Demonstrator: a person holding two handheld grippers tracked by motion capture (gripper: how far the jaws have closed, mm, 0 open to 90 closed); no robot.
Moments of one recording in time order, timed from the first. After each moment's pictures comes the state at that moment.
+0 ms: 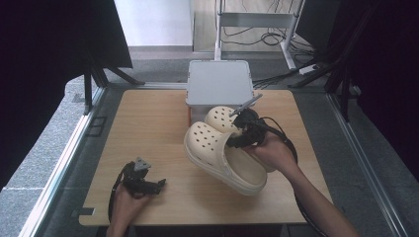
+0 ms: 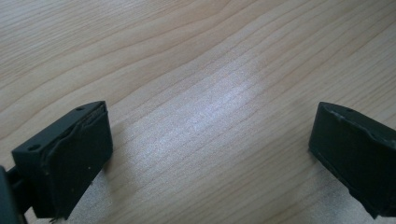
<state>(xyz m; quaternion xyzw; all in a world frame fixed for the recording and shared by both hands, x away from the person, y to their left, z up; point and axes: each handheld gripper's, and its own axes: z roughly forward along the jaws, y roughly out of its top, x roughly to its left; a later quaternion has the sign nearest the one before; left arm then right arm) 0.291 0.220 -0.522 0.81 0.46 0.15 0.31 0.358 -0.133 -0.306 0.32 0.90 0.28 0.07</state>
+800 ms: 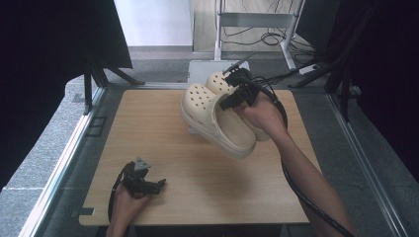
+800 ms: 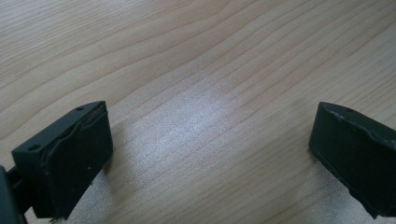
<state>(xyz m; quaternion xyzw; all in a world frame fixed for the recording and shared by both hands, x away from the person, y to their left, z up) 0.291 0.220 -0.522 0.81 0.46 0.15 0.31 0.425 -0.106 -0.244 0.39 0.87 0.28 0.11</state>
